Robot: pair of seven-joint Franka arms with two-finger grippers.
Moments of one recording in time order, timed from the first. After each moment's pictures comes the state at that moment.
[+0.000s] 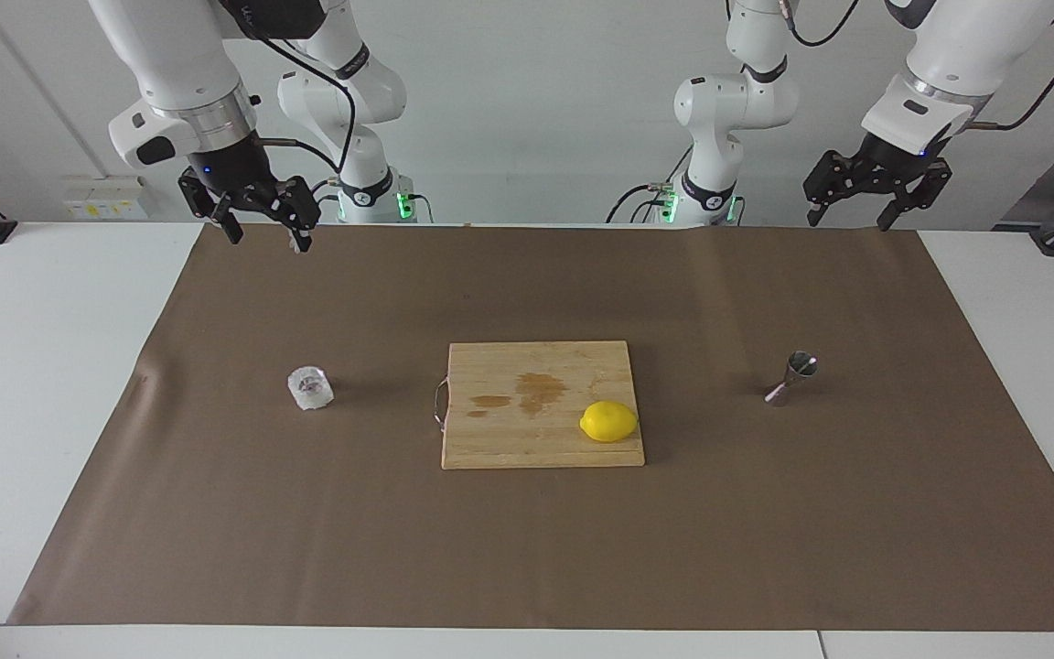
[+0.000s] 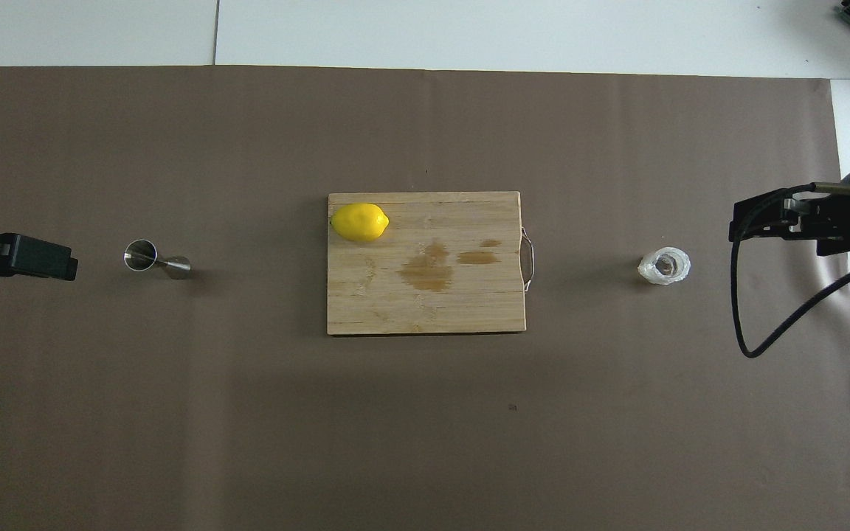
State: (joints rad) left arm -0.03 -0.09 -0.07 -1.59 -0.03 1.49 0.03; right arm 0.04 -0.01 0.02 -1.55 0.01 1.55 0.24
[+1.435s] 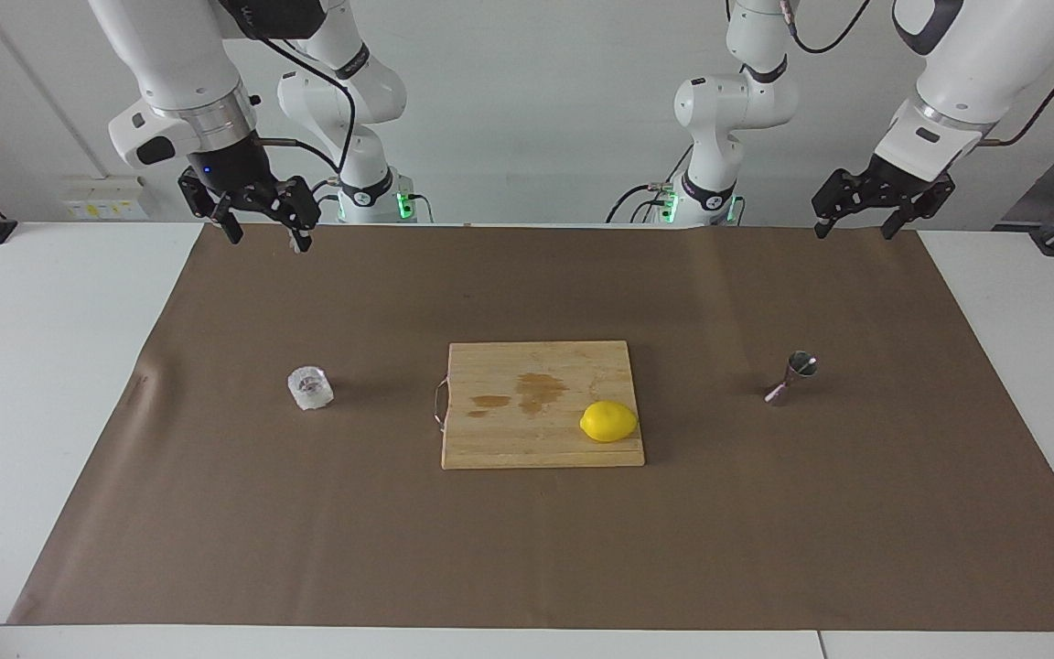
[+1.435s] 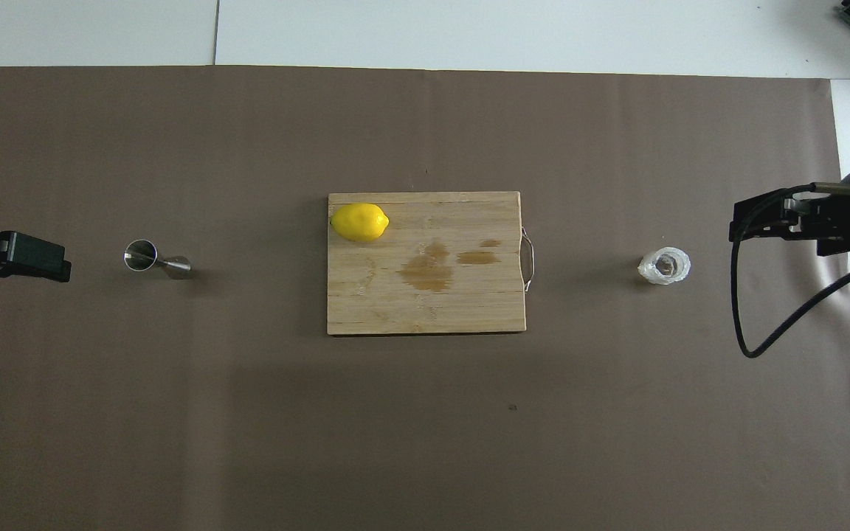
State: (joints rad) left arm 0.03 -0.05 -0.06 -1.64 -0.03 1.53 -0.02; right arm 0.04 -0.01 0.02 -1.55 0.01 1.55 0.24
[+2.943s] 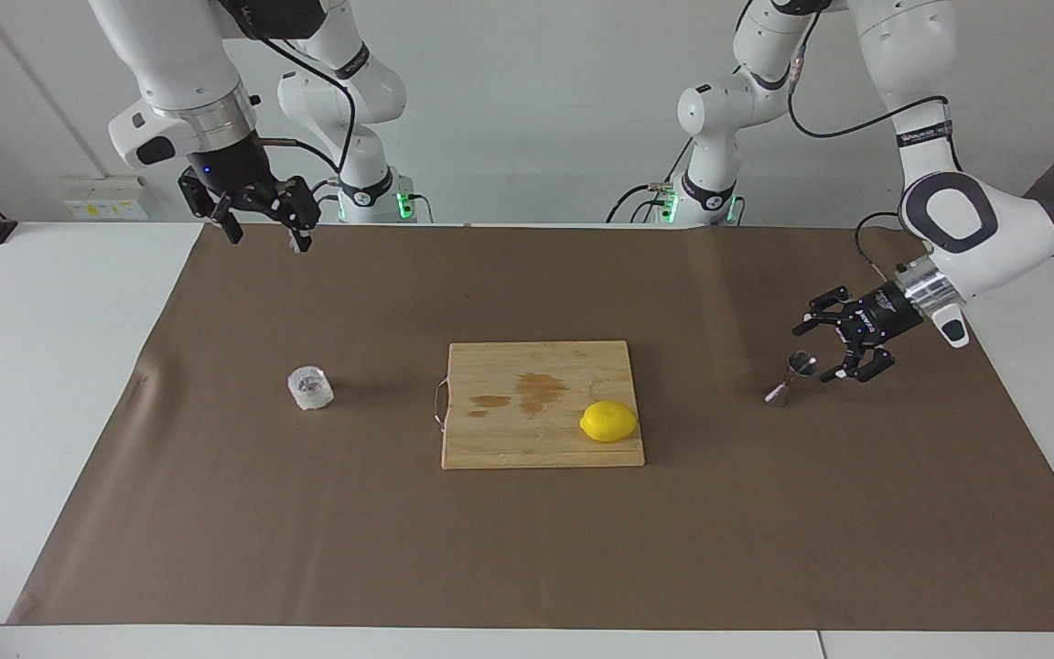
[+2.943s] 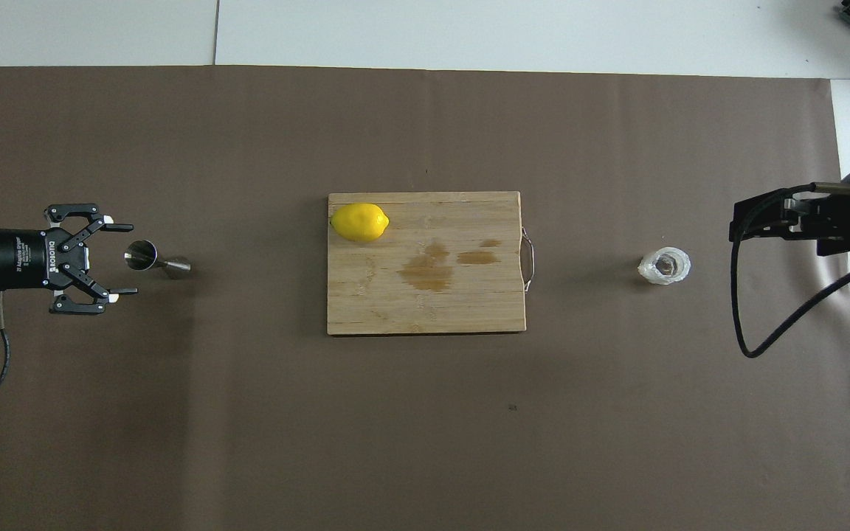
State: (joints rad) left arm 0.28 0.14 -0.05 -2.08 -0.86 2.01 -1.03; right arm 0.04 -0.01 0.02 -1.55 0.01 1.55 0.24
